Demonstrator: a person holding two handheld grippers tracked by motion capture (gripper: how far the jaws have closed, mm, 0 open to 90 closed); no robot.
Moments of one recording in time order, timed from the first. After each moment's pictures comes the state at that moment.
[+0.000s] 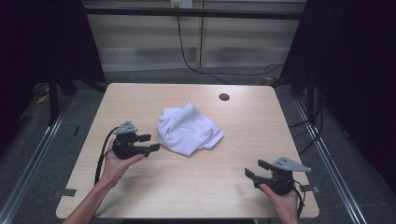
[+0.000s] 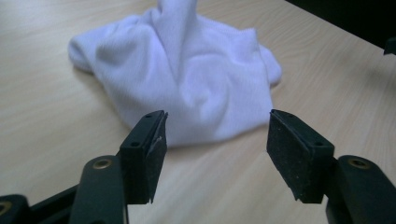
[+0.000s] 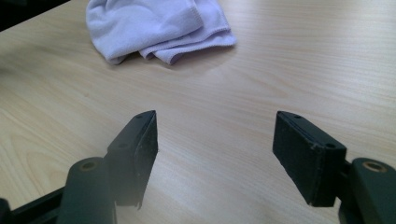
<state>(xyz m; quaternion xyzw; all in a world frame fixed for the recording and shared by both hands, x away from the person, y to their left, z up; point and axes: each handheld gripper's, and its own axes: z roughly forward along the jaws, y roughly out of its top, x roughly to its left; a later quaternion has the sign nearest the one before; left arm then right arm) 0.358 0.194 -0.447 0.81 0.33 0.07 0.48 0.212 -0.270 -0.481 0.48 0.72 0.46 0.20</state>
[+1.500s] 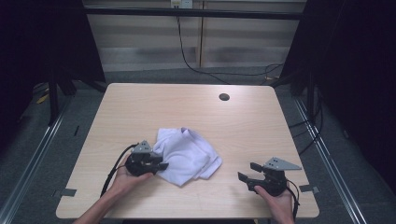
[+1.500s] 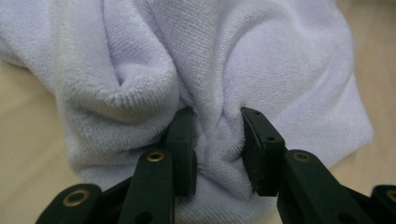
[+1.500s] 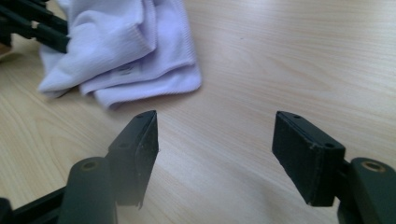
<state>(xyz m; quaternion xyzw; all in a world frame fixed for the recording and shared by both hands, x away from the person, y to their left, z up) 0.312 0.177 -0.500 0.86 0.28 0.02 0.42 0.215 -0.253 -0.486 0.47 0.74 0.45 0.16</state>
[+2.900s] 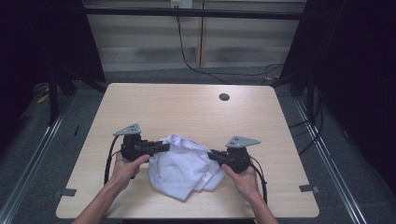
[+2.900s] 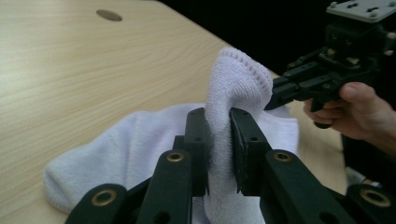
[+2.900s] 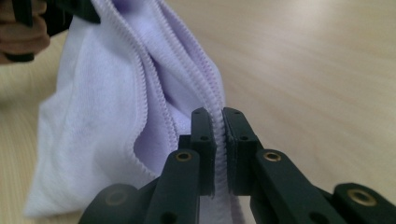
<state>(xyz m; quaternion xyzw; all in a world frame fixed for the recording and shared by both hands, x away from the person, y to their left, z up) 0.340 0.185 -0.451 0.76 0.29 -0.05 0.58 0.284 -0.166 -0.464 0.38 0.78 0.48 0.12</state>
